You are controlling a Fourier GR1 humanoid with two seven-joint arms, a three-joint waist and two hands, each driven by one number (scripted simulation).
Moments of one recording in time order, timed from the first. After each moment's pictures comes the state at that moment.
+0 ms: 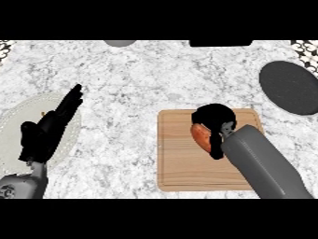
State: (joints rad) left arm -0.12 0.26 -0.08 -1.60 0.00 -0.05 0.20; right arm -0.59 -0.23 0.48 -1.10 0.80 0.64 0.31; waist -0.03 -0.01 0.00
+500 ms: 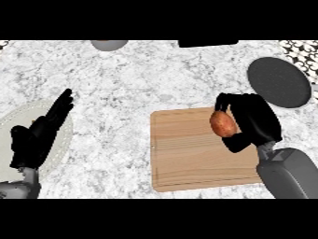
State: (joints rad) left arm -0.07 0.27 -0.04 -1.60 0.00 -0.03 0.19; right arm -0.34 -0.33 0.34 -1.59 0.89 0.16 0.33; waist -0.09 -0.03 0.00
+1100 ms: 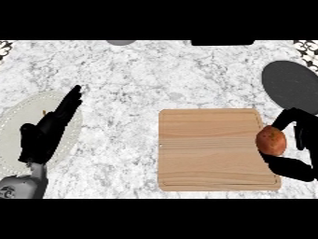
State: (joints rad) left arm -0.11 0.25 -0.06 -1.59 -0.02 -0.06 0.18; right arm 0.00 -0.38 0.10 -1.99 0.81 -0.04 0.31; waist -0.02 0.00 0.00
